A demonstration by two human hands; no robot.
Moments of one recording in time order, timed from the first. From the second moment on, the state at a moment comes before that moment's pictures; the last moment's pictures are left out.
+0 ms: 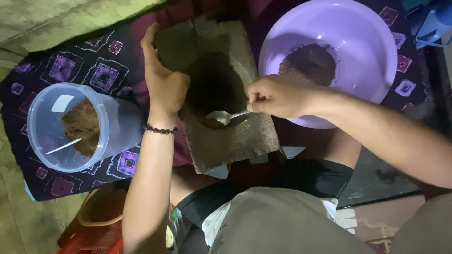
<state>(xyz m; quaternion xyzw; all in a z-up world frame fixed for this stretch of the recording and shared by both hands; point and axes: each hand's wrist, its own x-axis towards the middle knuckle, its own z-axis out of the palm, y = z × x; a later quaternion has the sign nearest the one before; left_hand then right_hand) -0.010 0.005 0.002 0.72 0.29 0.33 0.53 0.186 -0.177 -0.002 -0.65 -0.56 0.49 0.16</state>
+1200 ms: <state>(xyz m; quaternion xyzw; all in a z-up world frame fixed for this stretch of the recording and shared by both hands) -0.010 -0.002 0.013 0.75 0.31 0.32 0.49 0.290 -0.300 -0.026 -0.87 -0.36 0.28 0.20</state>
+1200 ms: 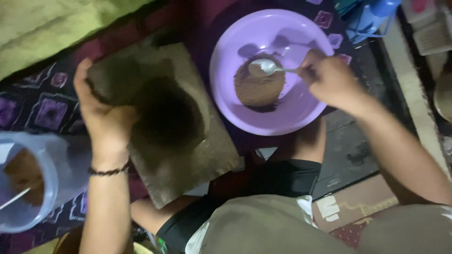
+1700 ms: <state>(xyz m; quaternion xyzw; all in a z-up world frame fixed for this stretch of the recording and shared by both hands) -0.019 0.003 0.008 0.73 0.36 0.28 0.50 0.275 -0.348 -0.102 -0.78 -0.57 -0.25 -0.04</state>
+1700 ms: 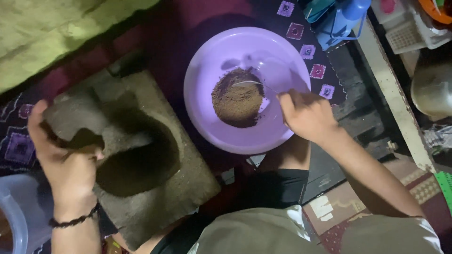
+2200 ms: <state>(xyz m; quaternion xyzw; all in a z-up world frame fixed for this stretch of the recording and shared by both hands) -0.013 -0.002 0.012 0.74 0.33 0.32 0.48 0.284 -0.306 -0.046 -0.71 -0.65 -0.11 0.25</state>
